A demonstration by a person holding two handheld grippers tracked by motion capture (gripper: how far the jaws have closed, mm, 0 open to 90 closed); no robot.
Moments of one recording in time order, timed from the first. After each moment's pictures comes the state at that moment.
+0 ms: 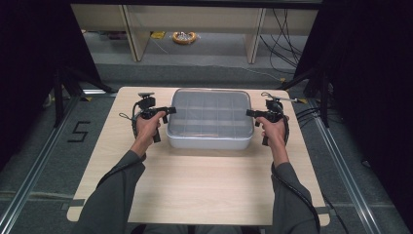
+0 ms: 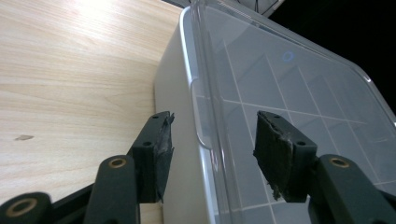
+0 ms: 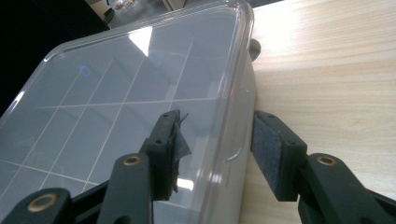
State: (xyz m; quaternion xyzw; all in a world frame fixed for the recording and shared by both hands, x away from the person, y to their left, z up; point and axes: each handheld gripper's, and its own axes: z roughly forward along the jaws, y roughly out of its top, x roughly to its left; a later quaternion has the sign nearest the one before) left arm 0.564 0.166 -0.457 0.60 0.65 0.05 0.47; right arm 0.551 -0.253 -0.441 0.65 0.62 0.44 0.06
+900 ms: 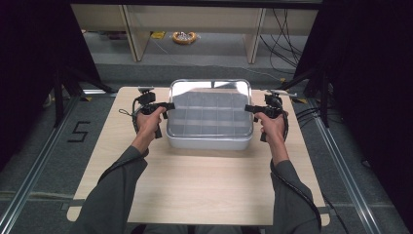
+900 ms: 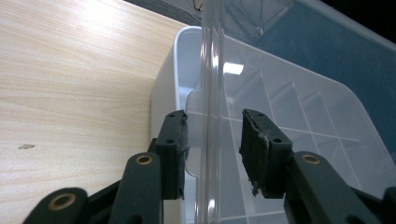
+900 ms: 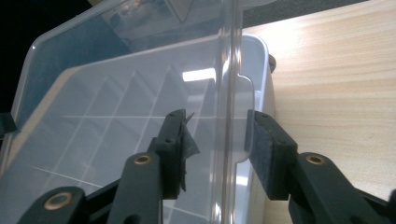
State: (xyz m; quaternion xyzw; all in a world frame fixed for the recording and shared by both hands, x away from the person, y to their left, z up) left arm 0.562 0.163 -0.432 0.59 0.66 0.08 0.46; right arm 0.550 -0.247 -0.419 0.62 0.63 0.45 0.10
